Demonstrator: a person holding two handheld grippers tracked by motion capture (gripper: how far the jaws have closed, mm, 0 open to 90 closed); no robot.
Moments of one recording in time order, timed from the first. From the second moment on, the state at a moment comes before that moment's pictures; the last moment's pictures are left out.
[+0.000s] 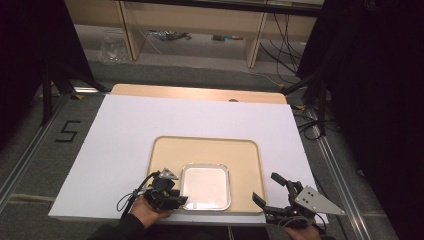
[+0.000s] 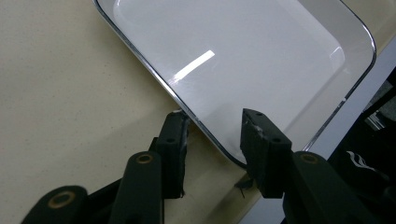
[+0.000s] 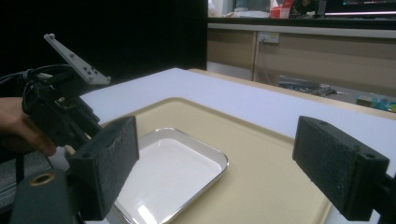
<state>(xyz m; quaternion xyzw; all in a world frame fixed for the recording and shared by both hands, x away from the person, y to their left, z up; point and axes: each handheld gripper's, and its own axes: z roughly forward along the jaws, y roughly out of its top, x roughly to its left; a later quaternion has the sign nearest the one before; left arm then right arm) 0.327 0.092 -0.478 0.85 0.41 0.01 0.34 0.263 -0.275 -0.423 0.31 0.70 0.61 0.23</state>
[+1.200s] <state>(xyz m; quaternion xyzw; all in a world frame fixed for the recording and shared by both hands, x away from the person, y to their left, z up) 0.329 0.108 -0.459 0.82 0.44 0.05 0.37 0.263 -0.275 -0.423 0.31 0.70 0.61 0.23</state>
